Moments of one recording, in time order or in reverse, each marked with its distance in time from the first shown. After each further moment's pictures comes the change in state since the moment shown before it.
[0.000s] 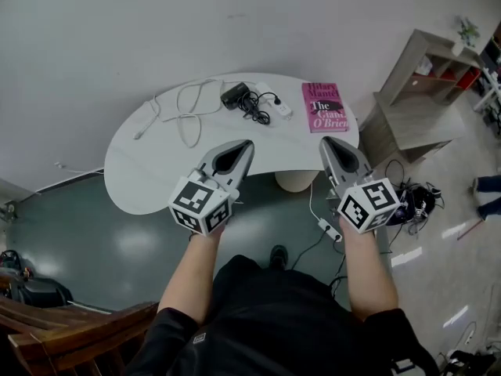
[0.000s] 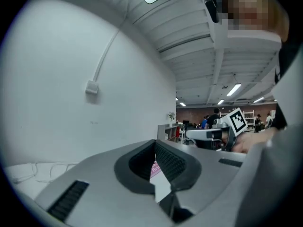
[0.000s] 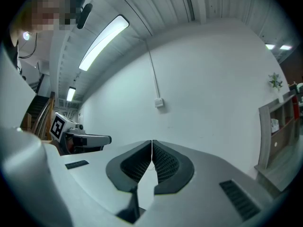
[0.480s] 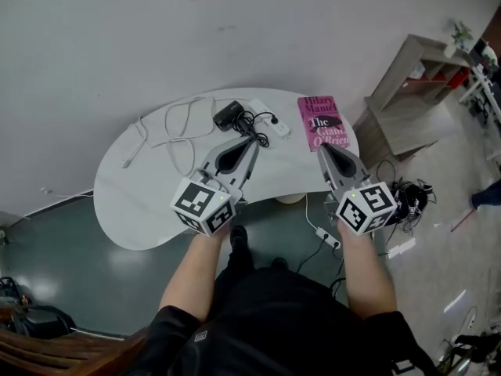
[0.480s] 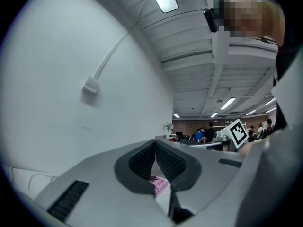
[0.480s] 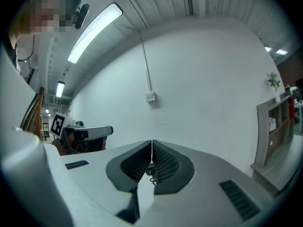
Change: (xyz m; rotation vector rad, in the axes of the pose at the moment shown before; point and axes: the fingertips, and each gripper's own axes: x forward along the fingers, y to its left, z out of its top) left arm 0.063 0.083 0.023 -0.066 -0.142 -0.115; right arm 0.086 -0.034 -0.007 0.012 0.043 -0.091
